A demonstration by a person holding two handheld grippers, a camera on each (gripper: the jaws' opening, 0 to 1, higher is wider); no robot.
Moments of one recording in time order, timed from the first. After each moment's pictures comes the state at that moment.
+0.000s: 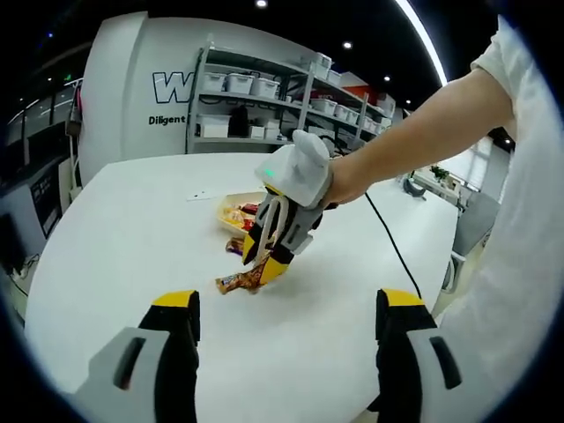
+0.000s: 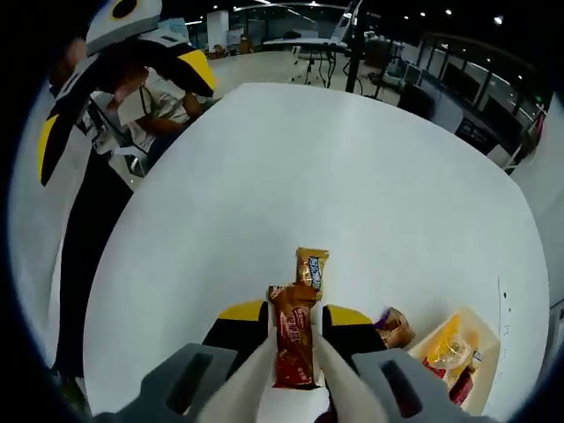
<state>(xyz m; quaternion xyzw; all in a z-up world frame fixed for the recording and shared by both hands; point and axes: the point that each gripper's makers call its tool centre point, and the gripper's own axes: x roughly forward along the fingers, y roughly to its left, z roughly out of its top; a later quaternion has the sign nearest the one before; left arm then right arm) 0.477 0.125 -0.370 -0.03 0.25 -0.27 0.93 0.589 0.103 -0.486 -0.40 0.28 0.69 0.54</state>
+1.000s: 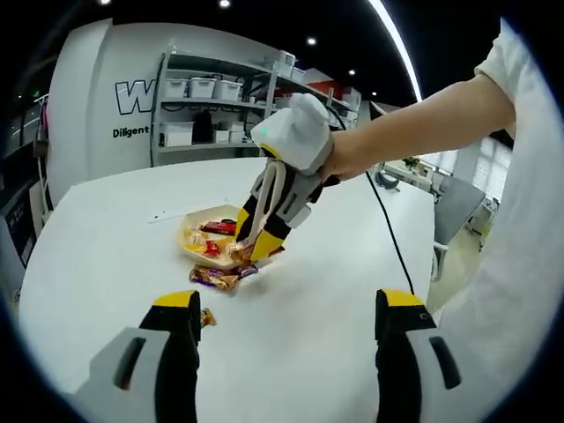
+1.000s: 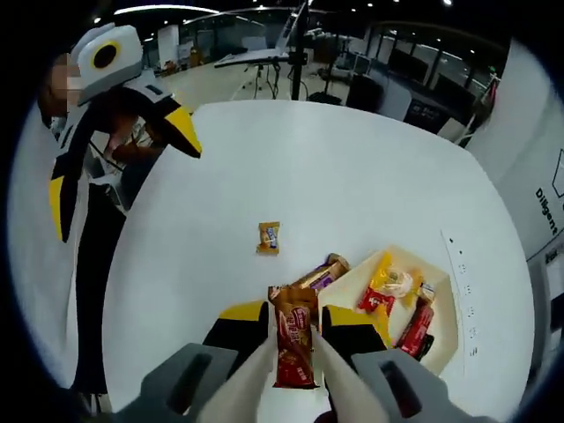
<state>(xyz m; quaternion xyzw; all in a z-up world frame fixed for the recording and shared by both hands) 0.506 0.074 -0.359 0.00 0.23 -0.35 0.91 0.636 0.037 -0.419 -0.37 0.30 0.61 0.64</state>
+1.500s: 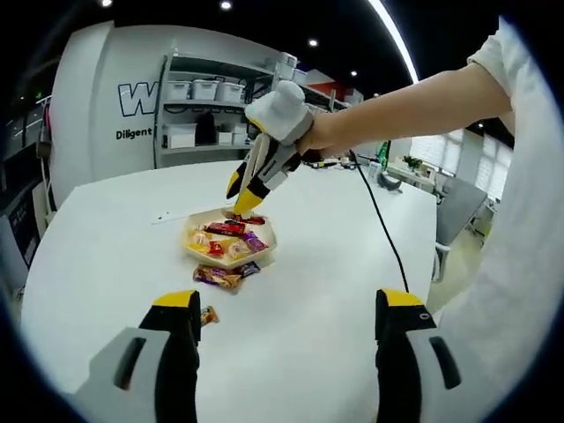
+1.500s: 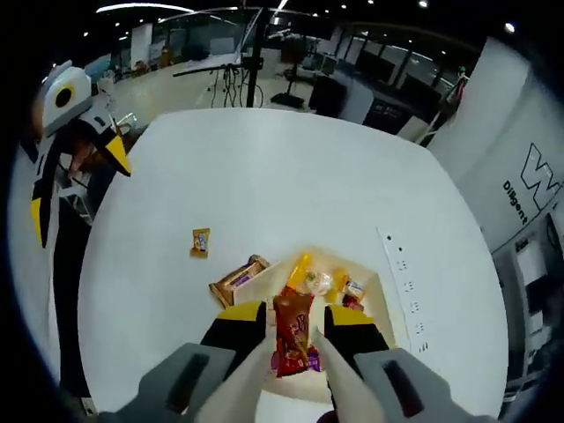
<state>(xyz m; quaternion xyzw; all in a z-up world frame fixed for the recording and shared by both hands) 0.498 0.084 -0.357 0.00 0.23 -0.34 0.91 0.713 0.035 -0.379 -0.38 0.27 0.54 0.70</state>
